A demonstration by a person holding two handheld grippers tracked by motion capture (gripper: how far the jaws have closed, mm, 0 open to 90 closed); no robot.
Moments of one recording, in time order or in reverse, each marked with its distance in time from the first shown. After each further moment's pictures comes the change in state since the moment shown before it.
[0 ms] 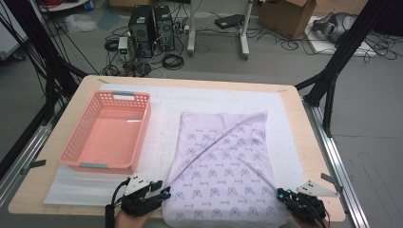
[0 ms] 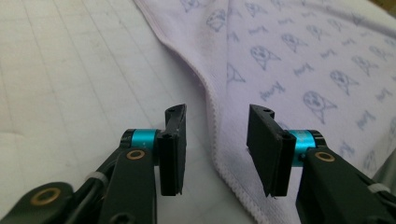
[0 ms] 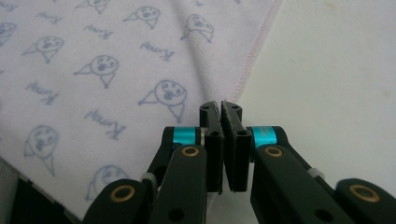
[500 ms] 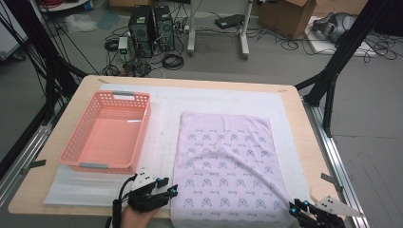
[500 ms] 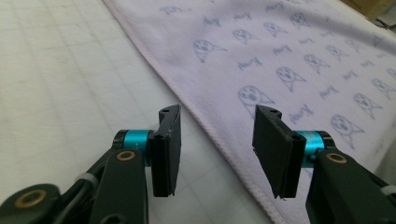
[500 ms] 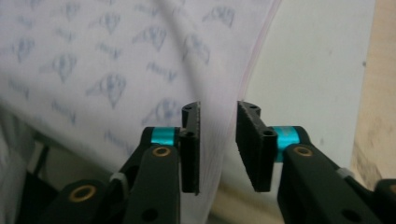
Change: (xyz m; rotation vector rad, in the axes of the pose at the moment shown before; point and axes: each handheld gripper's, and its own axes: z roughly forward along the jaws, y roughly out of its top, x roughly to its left) left arm -0.007 0.003 0.018 0.034 -0.076 0.027; right arm -0.001 -0.019 -0.040 -0.038 -0.019 0.046
